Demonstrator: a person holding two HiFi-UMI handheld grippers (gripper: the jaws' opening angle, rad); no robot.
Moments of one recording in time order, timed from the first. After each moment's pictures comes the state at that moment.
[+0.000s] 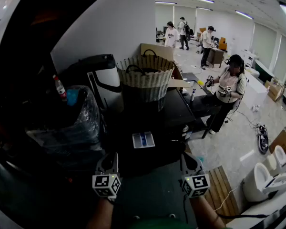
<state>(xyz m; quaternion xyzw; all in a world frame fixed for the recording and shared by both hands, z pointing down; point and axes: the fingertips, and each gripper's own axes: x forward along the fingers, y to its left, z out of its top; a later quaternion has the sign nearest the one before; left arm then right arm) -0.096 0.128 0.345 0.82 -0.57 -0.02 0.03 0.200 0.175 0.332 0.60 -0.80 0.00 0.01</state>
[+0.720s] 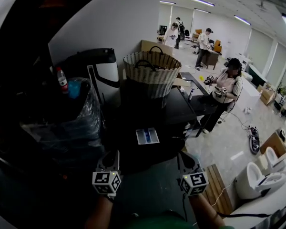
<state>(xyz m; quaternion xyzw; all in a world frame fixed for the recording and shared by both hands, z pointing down) -0.166 0.121 0.366 0.83 -0.55 -0.03 0.09 0.107 0.174 0.337 0.60 -0.80 0.01 0.06</state>
